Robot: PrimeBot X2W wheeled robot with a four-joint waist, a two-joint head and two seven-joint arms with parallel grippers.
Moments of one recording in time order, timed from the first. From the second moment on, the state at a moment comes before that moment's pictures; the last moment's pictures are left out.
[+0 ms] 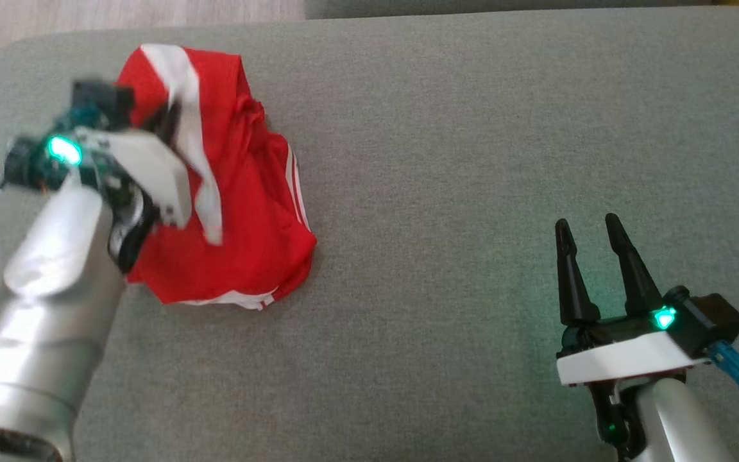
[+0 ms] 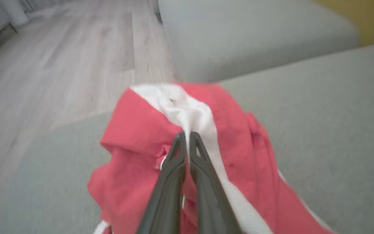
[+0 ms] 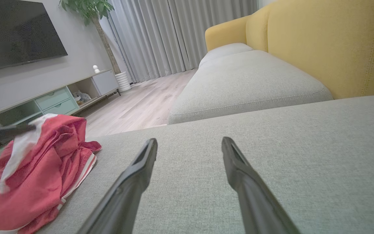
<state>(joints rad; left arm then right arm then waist) -0.84 0.30 -0.49 0.79 -0.44 -0.13 0.19 -0.08 -0.04 0.13 0.16 0.25 0.13 -0.25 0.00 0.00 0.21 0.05</state>
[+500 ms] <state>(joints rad) -0.88 0.25 -0.47 0.42 -0.50 -0.12 0.01 -0.03 -0.04 0.12 0.17 0.26 0.13 -0.25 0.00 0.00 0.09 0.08</state>
